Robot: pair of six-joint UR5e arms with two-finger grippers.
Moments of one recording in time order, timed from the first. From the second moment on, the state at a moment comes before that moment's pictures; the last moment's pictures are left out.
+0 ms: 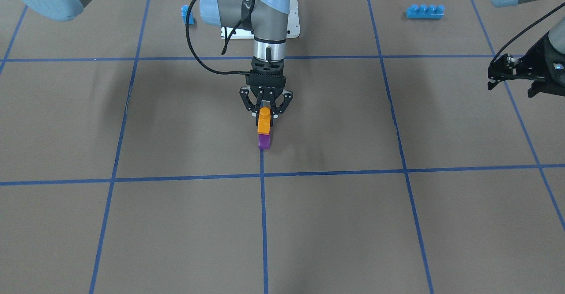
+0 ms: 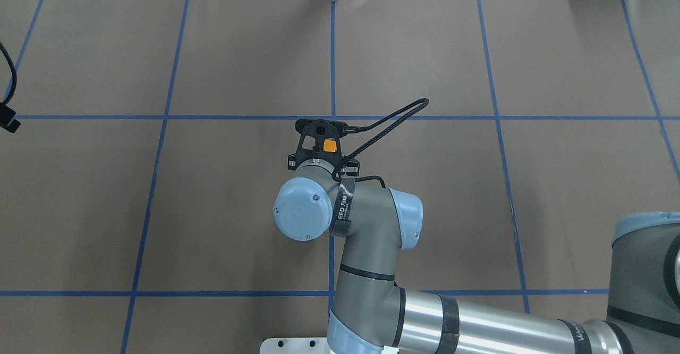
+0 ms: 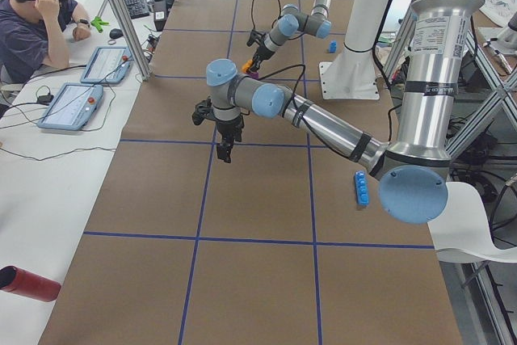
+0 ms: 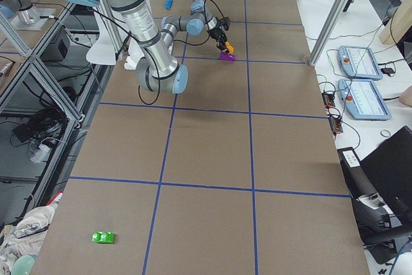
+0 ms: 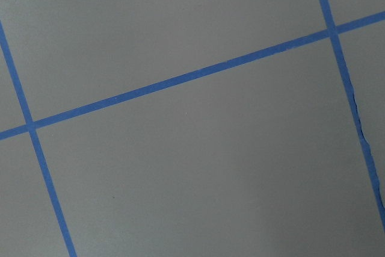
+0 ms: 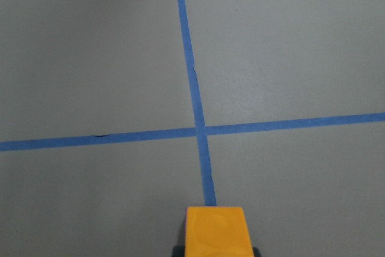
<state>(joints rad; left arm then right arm) -1.20 -1.65 -1.97 -1.40 -2.24 -0.18 0.30 -0.74 1.50 -1.54 1.14 1.47</state>
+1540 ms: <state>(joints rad) -1.20 -1.65 -1.96 -1.40 -2.24 -0.18 0.24 -0.77 1.48 -1.54 1.01 1.52</state>
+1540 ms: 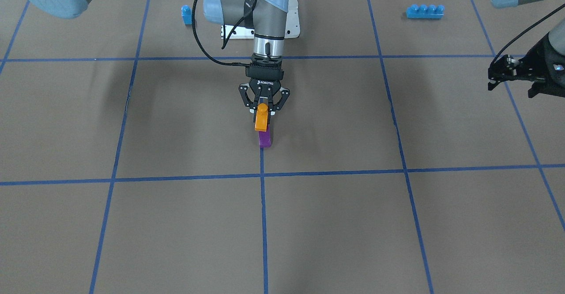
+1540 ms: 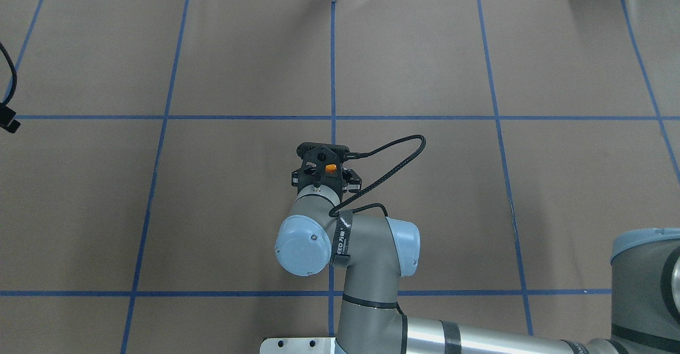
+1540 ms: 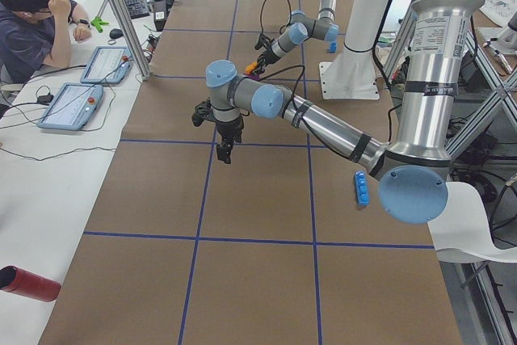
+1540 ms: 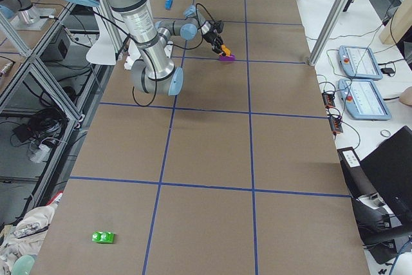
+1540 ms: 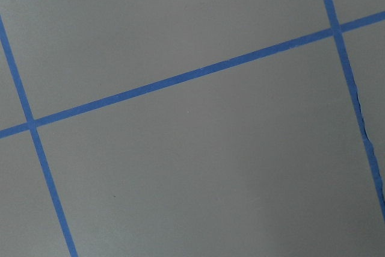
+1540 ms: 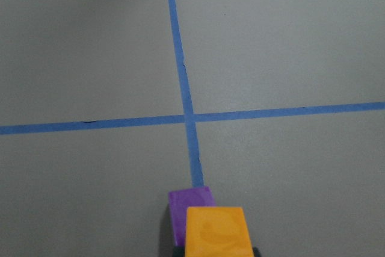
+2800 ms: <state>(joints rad) -1.20 -1.65 -1.97 -1.40 -2.24 -0.19 0.32 -0.76 1.52 -1.56 1.17 1.44</state>
